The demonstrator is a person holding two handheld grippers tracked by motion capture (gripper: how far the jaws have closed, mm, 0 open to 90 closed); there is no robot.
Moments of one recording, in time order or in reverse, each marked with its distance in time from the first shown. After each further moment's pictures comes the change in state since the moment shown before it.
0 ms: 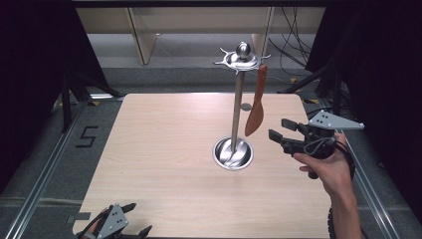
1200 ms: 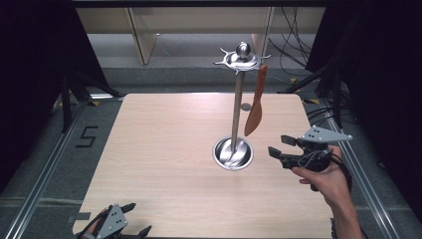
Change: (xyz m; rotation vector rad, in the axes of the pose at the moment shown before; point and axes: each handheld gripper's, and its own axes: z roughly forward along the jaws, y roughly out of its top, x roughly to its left) left arm 0.000 0.000 -0.001 -0.006 -0.003 -0.009; right arm -0.001 -0.039 0.004 0.137 -0.009 -0.002
